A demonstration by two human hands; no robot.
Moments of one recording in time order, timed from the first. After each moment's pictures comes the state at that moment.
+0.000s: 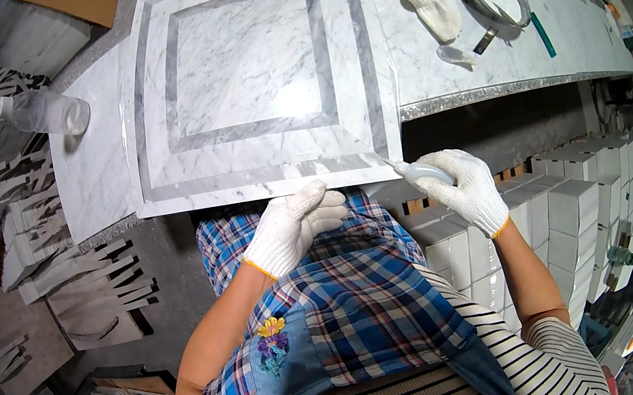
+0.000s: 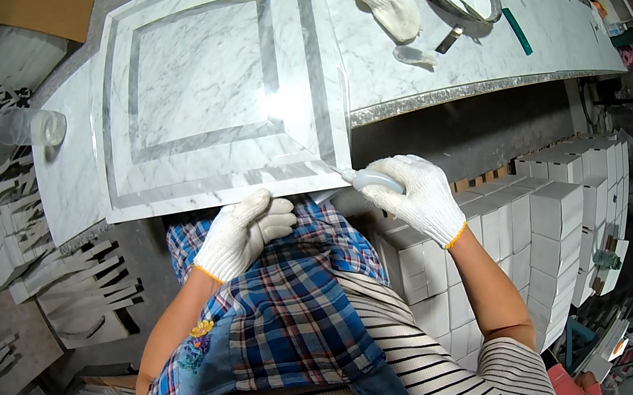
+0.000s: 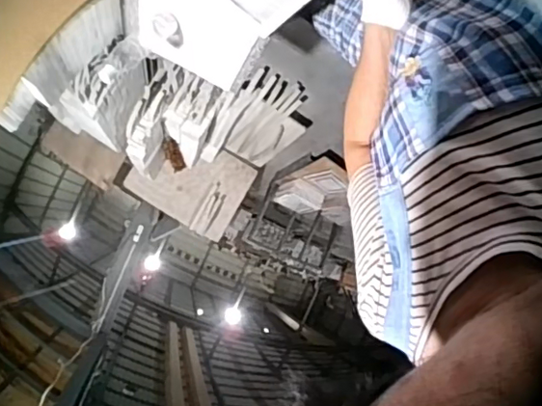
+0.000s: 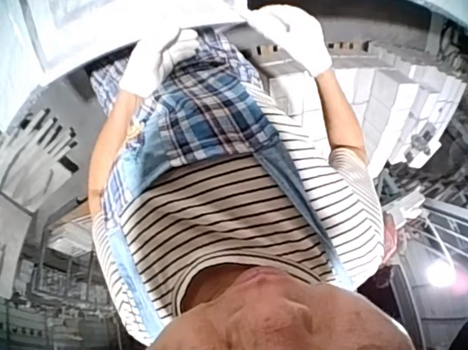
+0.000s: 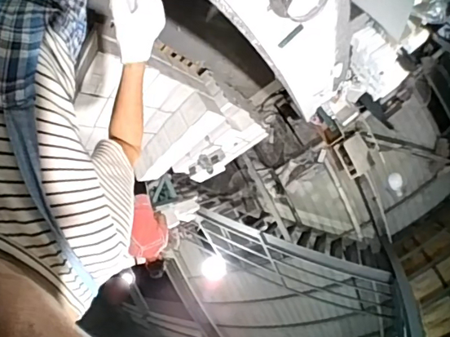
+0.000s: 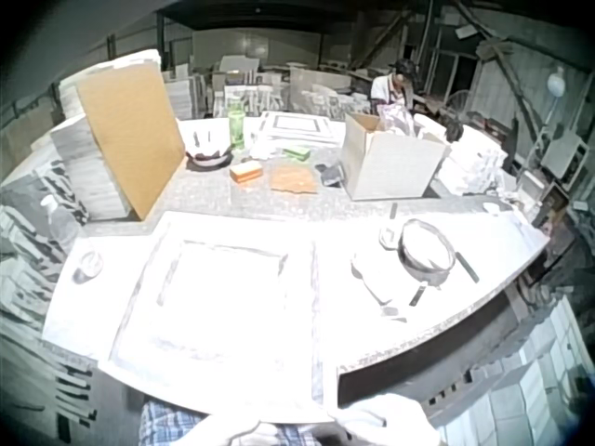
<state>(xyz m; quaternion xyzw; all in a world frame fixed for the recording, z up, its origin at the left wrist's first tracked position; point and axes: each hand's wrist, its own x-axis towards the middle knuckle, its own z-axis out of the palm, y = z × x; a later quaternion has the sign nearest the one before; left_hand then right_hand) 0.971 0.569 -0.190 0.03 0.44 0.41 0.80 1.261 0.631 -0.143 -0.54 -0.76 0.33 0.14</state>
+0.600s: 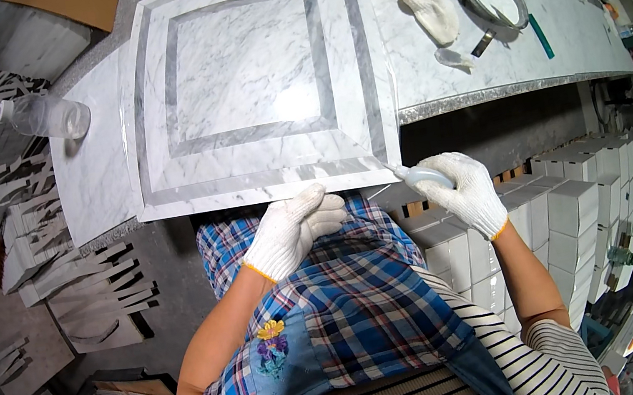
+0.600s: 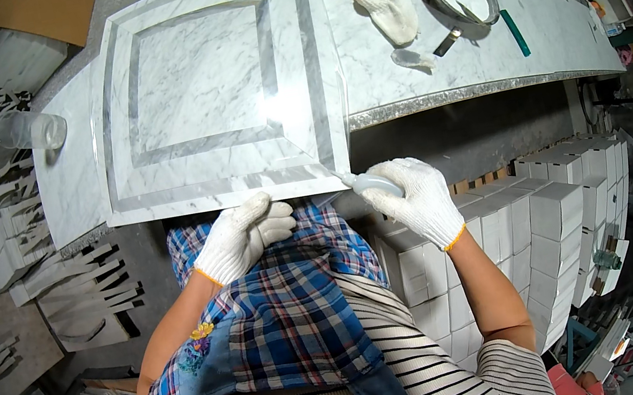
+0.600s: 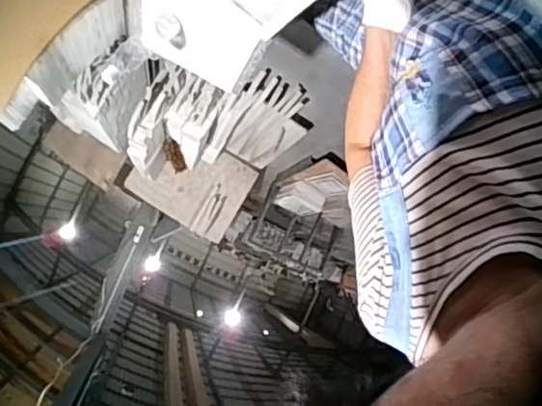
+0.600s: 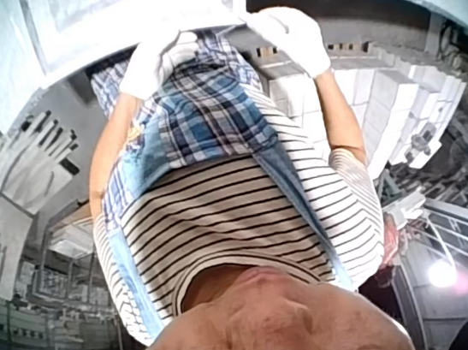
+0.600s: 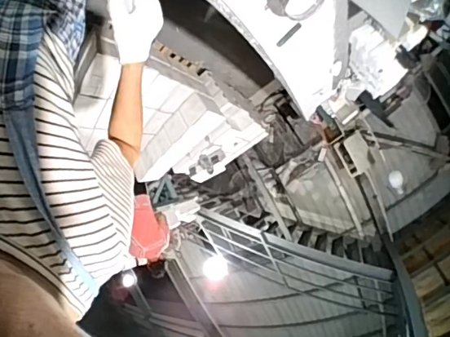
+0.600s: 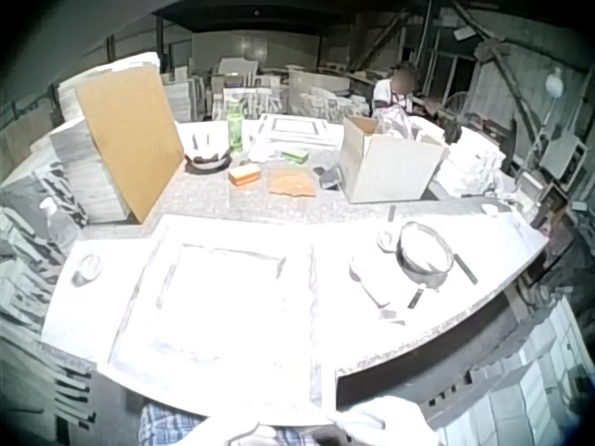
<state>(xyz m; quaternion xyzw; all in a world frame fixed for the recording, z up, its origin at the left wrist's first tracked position) 0.972 0.570 -0.187 0.03 0.45 0.40 0.80 1.262 0.631 -0.142 -0.54 -0.76 0.34 0.14</state>
